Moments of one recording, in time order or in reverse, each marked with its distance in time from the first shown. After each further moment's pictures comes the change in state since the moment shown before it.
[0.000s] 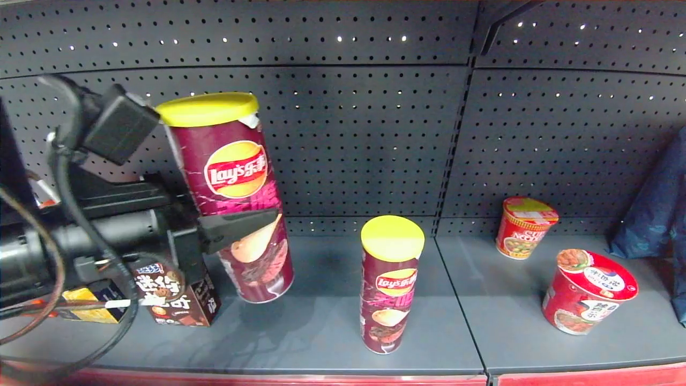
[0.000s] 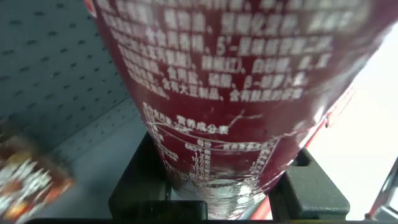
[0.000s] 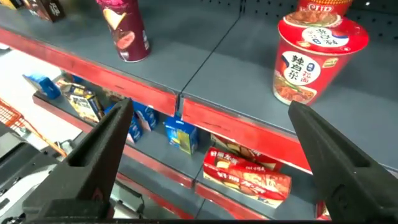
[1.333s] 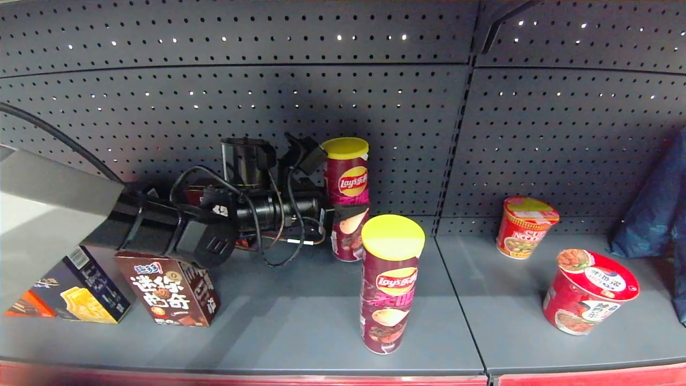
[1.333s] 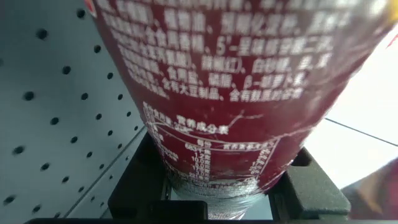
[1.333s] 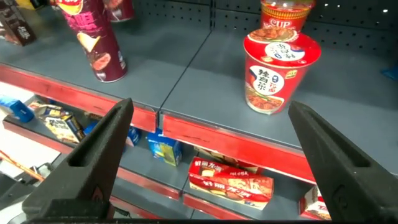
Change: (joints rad) left arm 0.026 0.724 -0.417 -0.276 -0.261 0.052; right arm -0.122 0.006 -0.057 0.006 0.000 -0.001
